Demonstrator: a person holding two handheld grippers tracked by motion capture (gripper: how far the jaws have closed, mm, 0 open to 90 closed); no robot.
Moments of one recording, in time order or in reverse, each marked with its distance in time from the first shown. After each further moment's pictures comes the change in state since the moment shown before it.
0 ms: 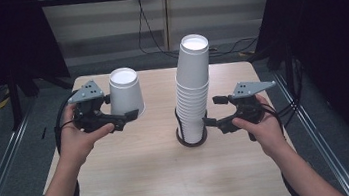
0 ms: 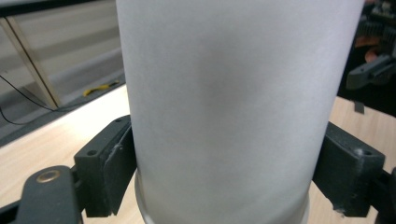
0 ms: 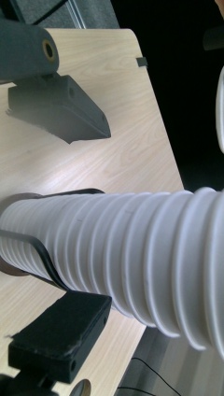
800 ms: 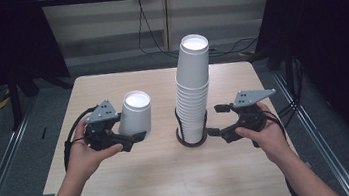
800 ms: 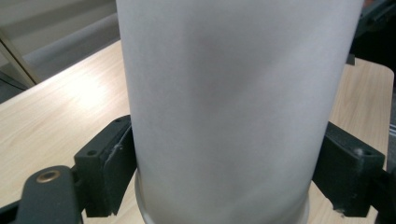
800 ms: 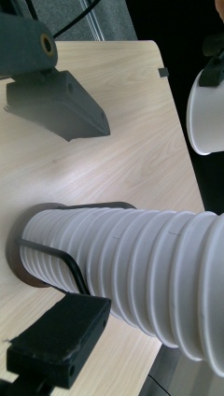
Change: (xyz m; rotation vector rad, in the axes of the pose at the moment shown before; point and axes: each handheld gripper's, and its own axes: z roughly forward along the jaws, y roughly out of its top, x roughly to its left) left arm -0.026 -0.035 0.014 0.119 -0.041 0.060; right arm 0.004 -0.019 -0.002 0.045 0.038 -0.020
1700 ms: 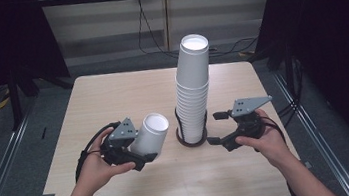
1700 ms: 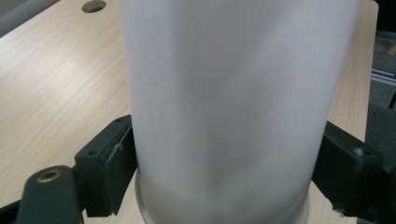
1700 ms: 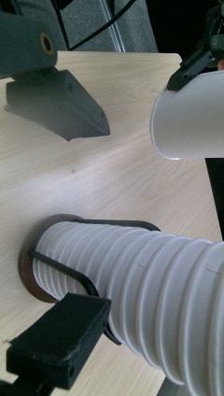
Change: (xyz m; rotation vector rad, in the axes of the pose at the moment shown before) left arm -0.030 -0.020 0.030 0.158 -0.096 0.097; right arm 0.006 -0.014 0.005 0.043 0.051 -0.054
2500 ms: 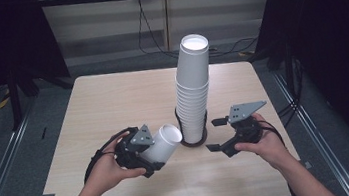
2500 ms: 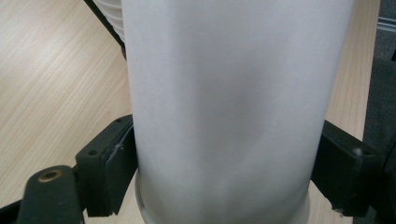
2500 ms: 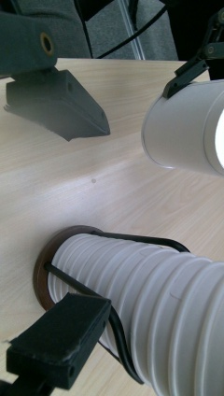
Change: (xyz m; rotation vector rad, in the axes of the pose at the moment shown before) left arm -0.014 0.009 0.026 0.171 -0.038 0.090; right arm 0.003 -0.010 0.008 0.071 0.048 -0.027
